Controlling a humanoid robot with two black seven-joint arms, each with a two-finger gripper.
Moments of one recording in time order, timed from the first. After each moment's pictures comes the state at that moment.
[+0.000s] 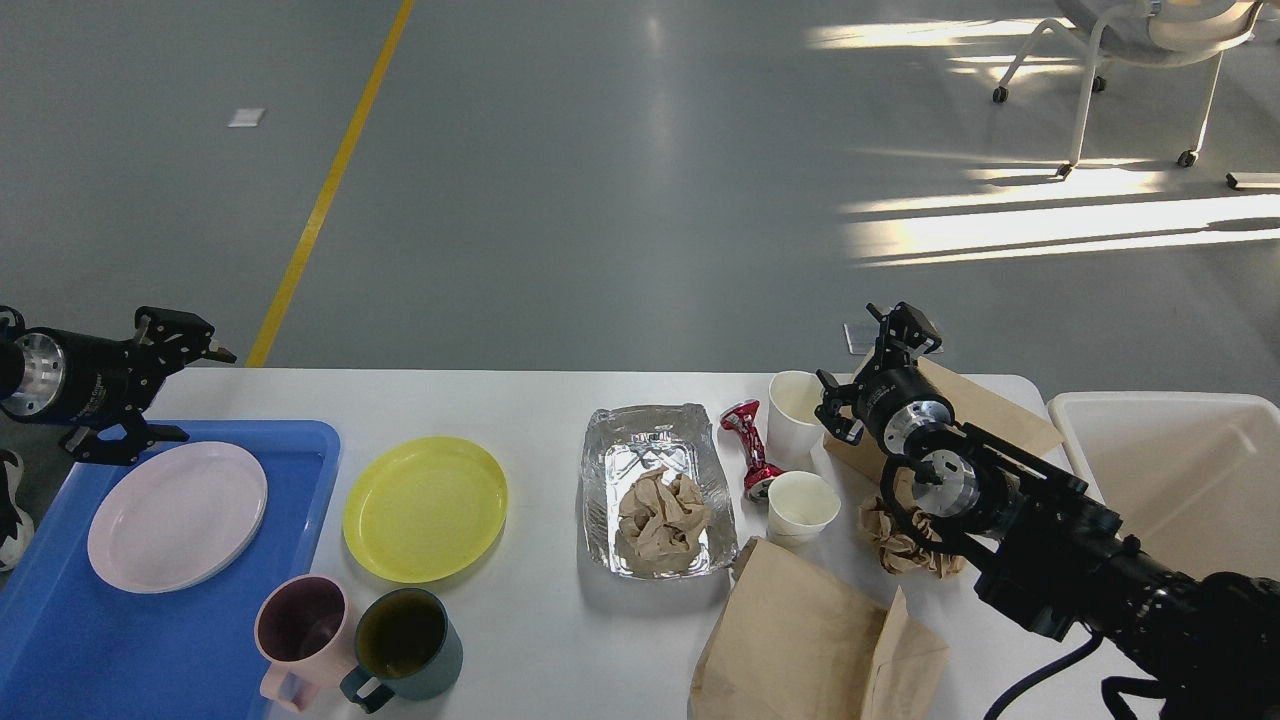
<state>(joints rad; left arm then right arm) -1.25 0.72 0.53 -0.52 -0.15 -0.73 0.20 0.73 -0.14 0.48 0.59 0.15 -0.01 0.27</state>
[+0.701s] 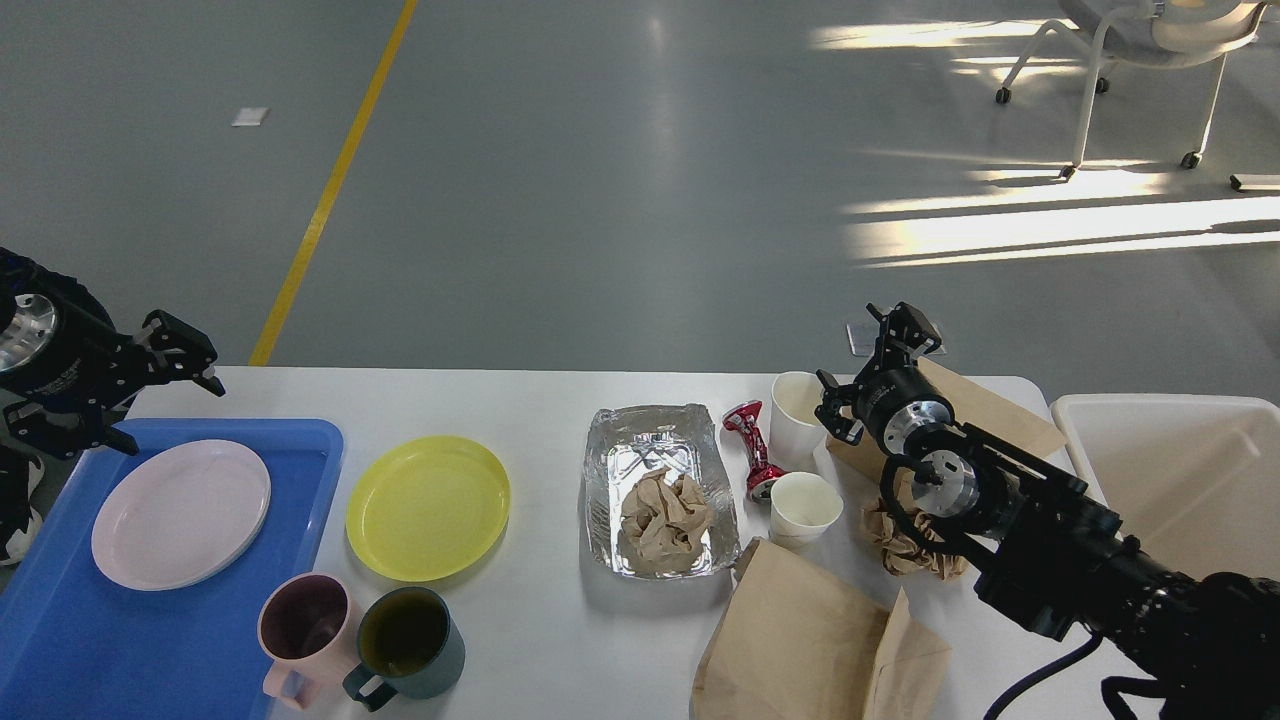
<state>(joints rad) -1.45 0.62 0.98 -0.53 -0.13 -0.96 0.21 0.73 -0.14 0.48 0.59 0.15 -0.01 0.27</state>
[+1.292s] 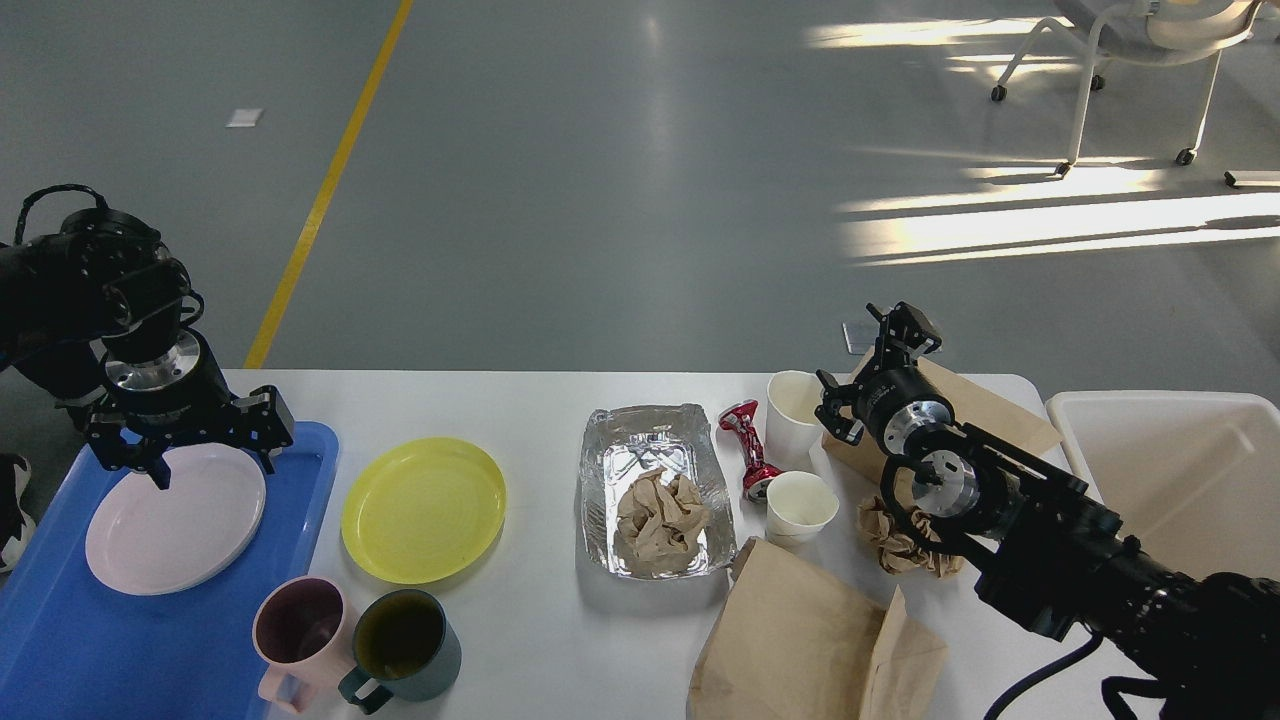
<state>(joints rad) -1.50 0.33 1.28 -0.60 -0.02 -0.96 0.22 0.73 -0.14 0.48 0.59 0.15 -0.01 0.27</state>
